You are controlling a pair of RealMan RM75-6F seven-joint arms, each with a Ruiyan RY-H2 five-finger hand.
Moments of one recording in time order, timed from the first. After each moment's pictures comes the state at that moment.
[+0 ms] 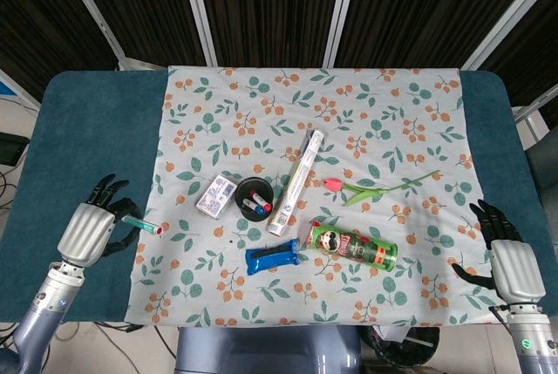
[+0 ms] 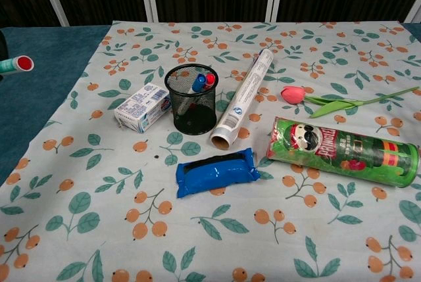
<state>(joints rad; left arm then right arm) -0.34 -1.32 -0.03 -1.49 1.65 1.43 -0.01 0.10 -1.13 0.07 -1.65 -1.46 1.43 0.08</state>
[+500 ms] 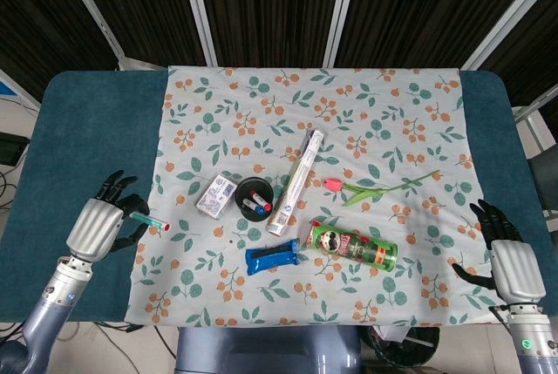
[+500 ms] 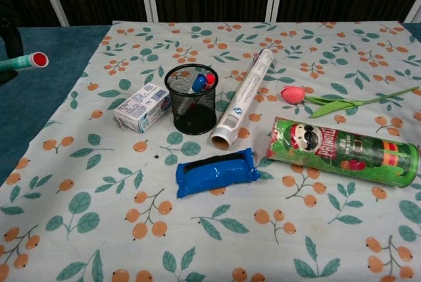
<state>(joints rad) -0.37 -1.34 -0.05 -1.50 1.64 1.40 0.01 0.09 -1.13 0.07 -1.65 -1.47 1.43 0.08</state>
